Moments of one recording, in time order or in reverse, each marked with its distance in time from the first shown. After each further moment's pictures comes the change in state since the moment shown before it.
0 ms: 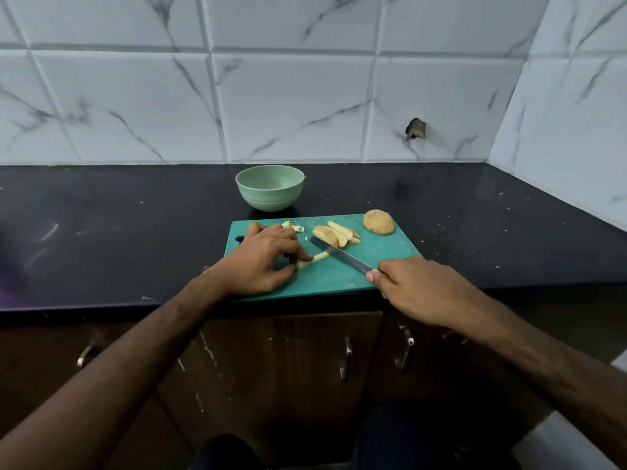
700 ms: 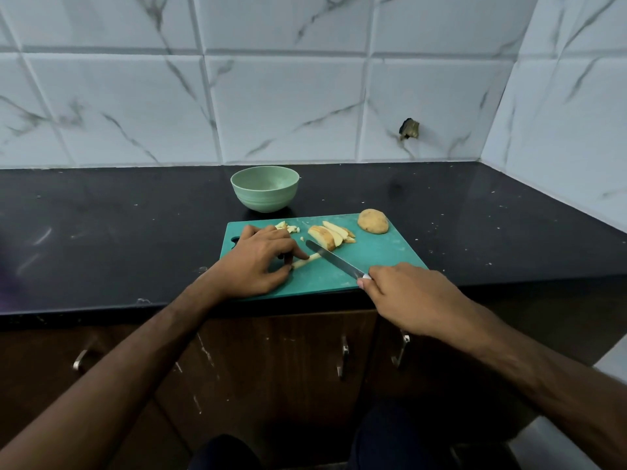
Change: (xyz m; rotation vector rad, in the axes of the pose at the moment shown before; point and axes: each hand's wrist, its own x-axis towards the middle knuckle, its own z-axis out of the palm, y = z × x) left_hand -0.002 0.003 -0.001 0.021 -0.034 -0.026; right_hand -0.014 -0.013 0.007 -0.072 0.063 -0.011
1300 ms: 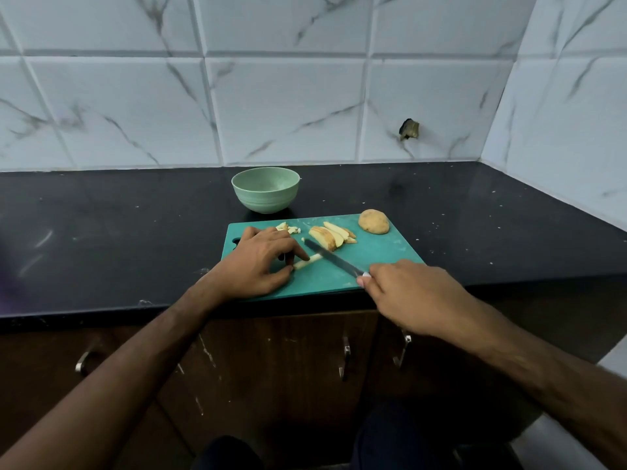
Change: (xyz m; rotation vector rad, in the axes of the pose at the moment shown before) left_hand -0.001 -0.002 0.002 0.005 0.027 0.011; right_hand -0.004 -0.005 -0.006 -0.006 0.013 -0.007
